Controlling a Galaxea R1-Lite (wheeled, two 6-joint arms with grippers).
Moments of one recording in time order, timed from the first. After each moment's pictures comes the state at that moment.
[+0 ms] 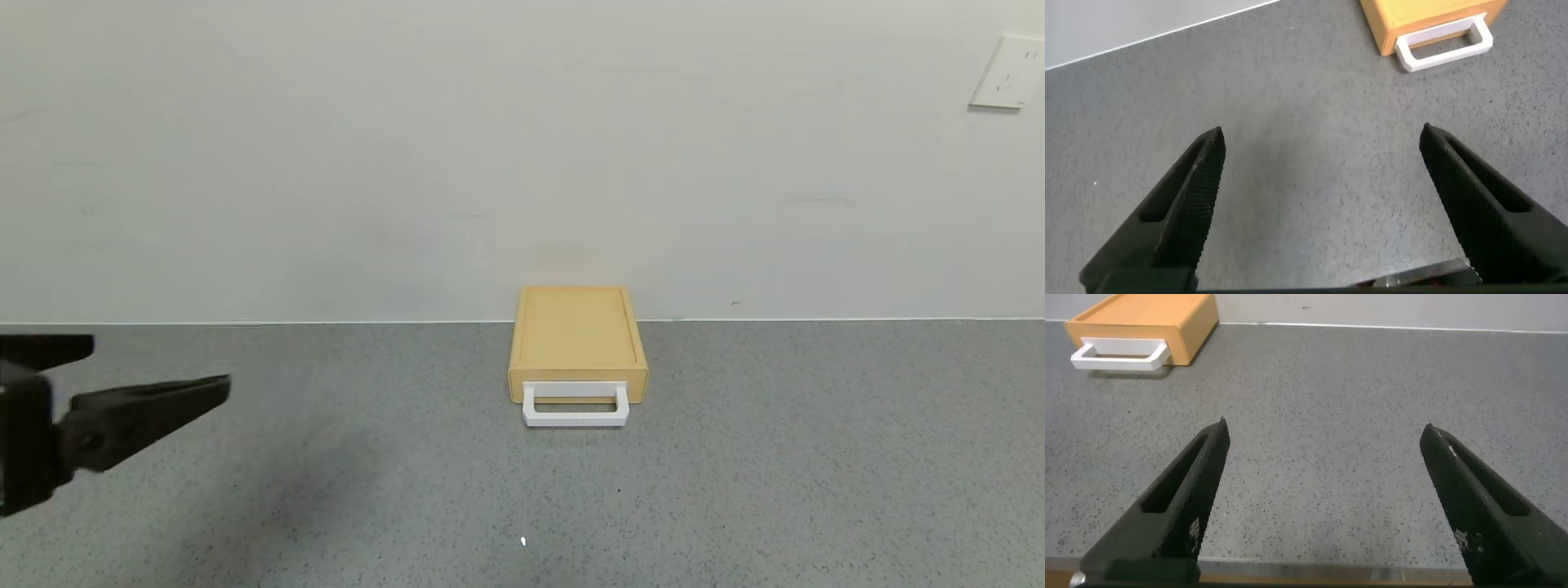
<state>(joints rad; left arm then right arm) -0.53 1.05 -1.10 0.51 0.36 -0.05 0.01 0.00 0.00 0.00 0.01 0.02</state>
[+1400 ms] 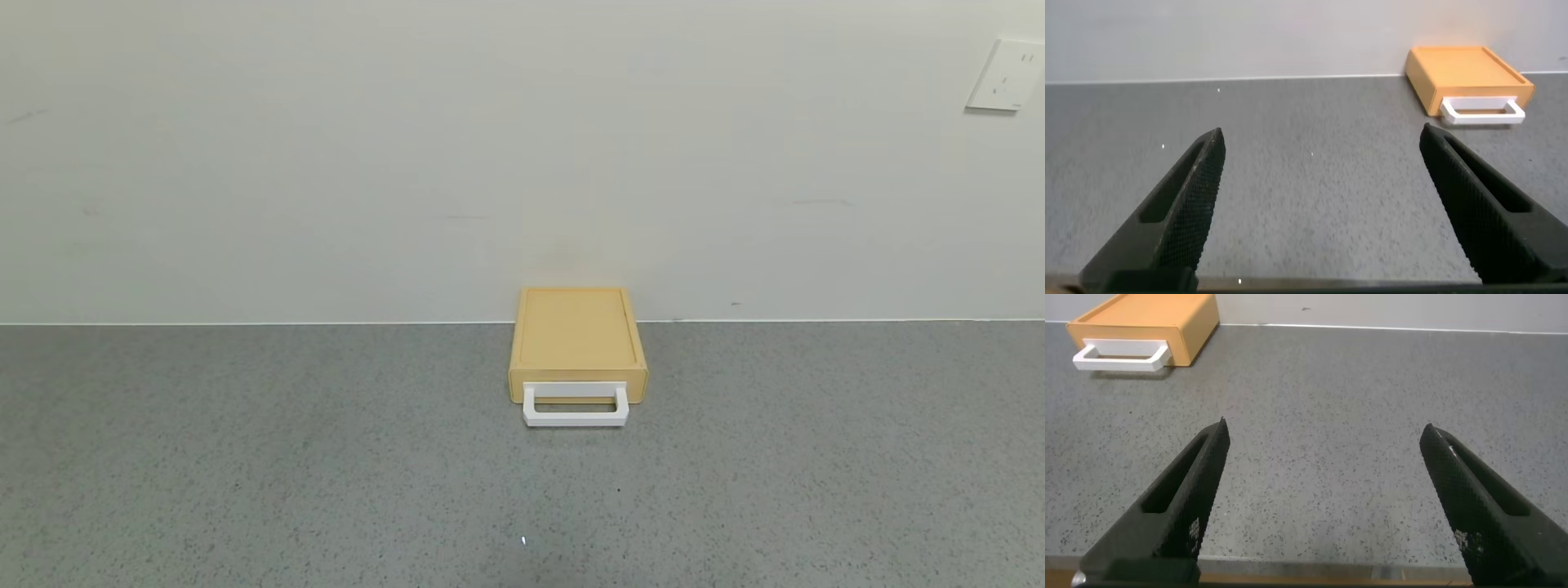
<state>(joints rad) 0.00 0.04 -0.43 0.29 0.07 0.01 0.01 0.00 0.00 0.00 0.01 0.02</state>
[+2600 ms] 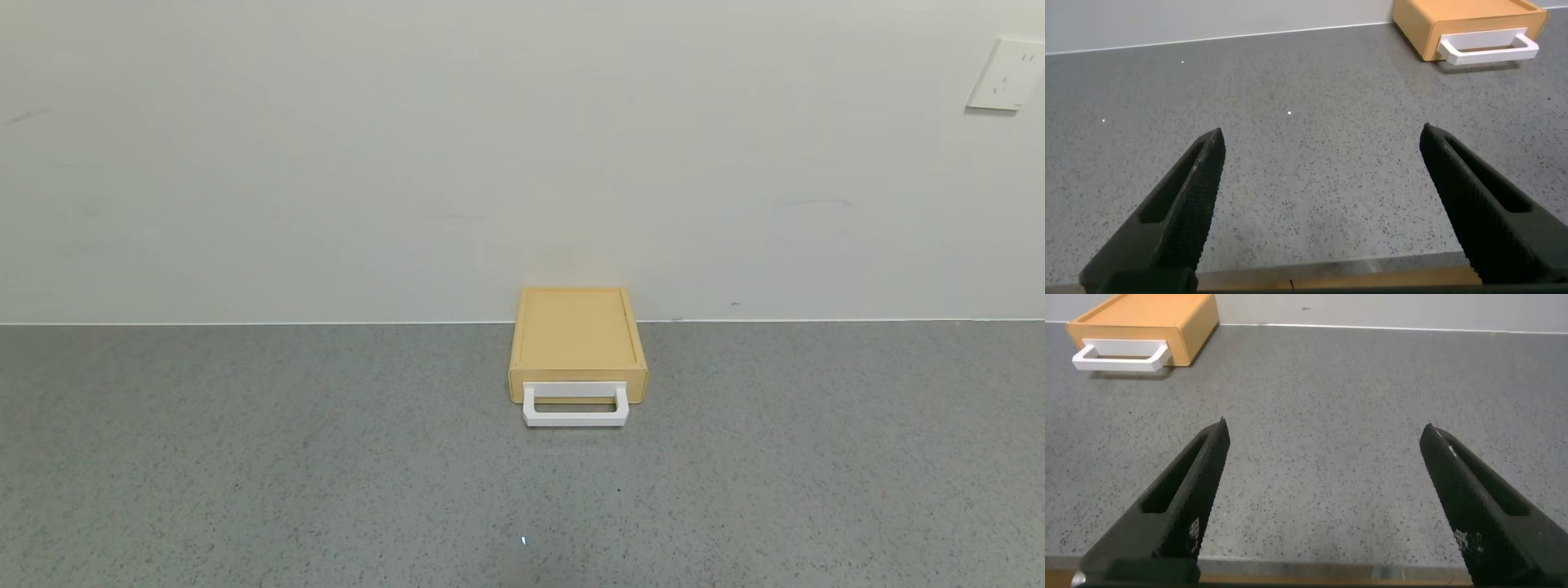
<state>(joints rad) 0.00 0.00 0.00 -0.01 -0.02 0.04 0.01 0.00 0.00 0.00 0.01 0.02</state>
